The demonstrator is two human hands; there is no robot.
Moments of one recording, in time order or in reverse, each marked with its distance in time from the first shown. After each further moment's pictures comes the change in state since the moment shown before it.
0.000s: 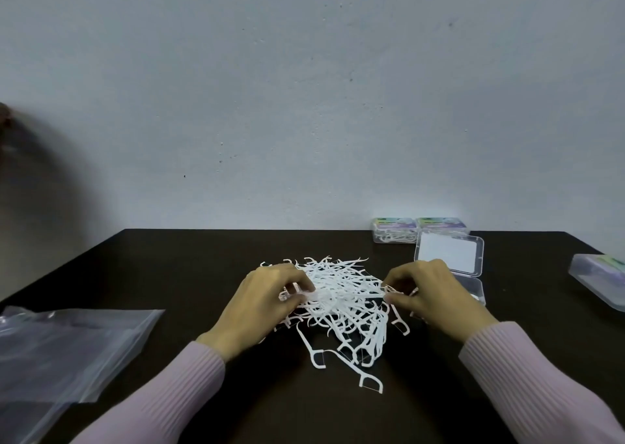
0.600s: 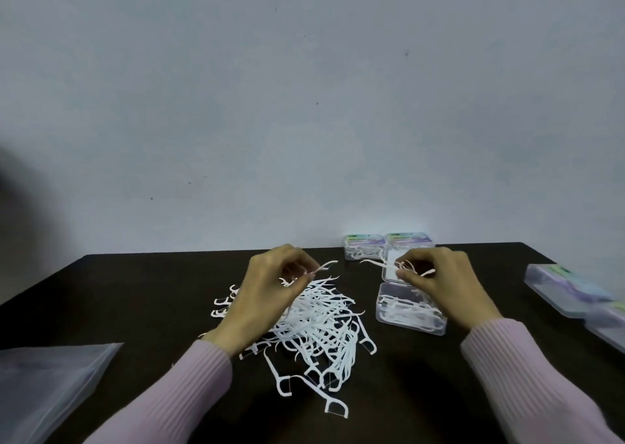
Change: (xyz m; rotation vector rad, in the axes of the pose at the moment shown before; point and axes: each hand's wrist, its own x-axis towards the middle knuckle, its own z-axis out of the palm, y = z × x) left_hand 0.043 0.042 0.004 -0.264 0.196 0.114; right_hand -0.003 0.035 -0.040 0.137 0.286 0.127
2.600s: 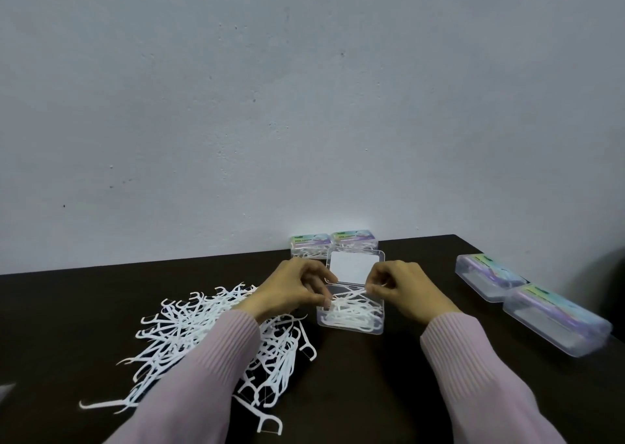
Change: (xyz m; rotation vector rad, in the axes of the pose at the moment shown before) left_hand 0.058 0.008 0.095 -0.310 -0.578 -0.239; right_hand 0.005 0.051 -0.012 -0.078 -0.248 0.124
